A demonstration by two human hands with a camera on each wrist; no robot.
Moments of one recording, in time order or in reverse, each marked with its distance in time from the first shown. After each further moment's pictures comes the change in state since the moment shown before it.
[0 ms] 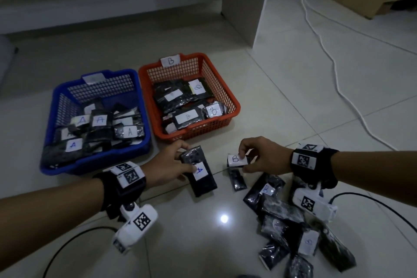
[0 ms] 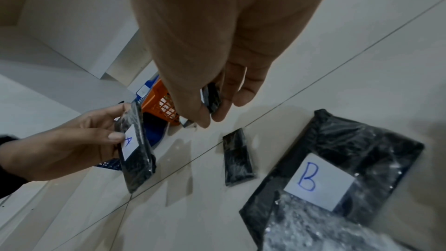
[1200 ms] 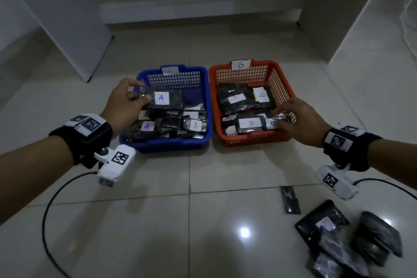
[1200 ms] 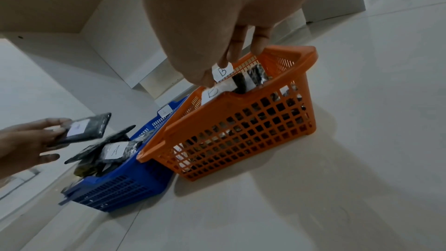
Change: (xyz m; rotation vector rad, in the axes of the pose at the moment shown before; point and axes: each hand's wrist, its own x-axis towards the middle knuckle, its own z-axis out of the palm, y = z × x) left_hand -0.071 -0.011 -0.200 -0.113 0.881 0.158; right_hand 0.117 -0.059 -0.037 -0.344 0.436 -0.305
